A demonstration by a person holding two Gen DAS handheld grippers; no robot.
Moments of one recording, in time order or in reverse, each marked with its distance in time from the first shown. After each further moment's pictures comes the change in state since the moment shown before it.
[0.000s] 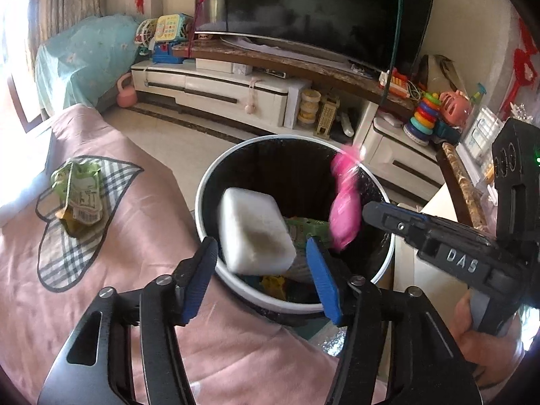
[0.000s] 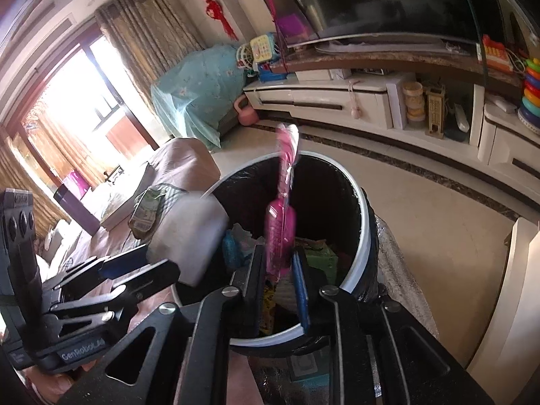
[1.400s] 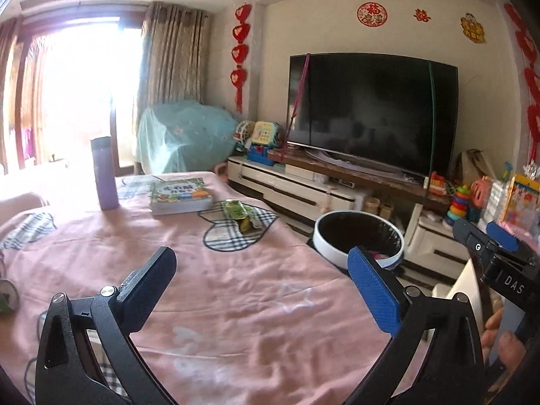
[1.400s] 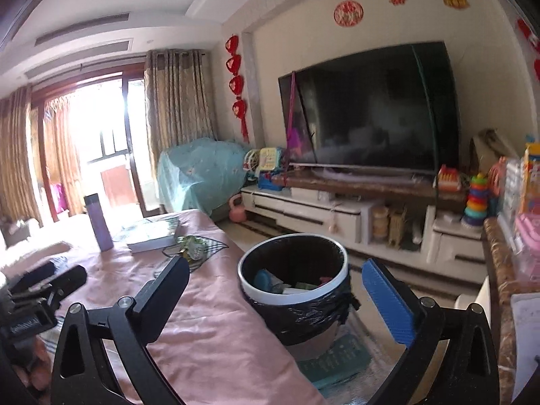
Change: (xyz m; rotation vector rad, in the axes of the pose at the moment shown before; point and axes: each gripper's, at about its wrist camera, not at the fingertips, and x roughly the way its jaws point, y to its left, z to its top) left arm -0.219 0.041 -0.162 -0.141 -0.522 0.313; right arm -0.163 0.123 -0.122 -0.271 -0.539 -0.201
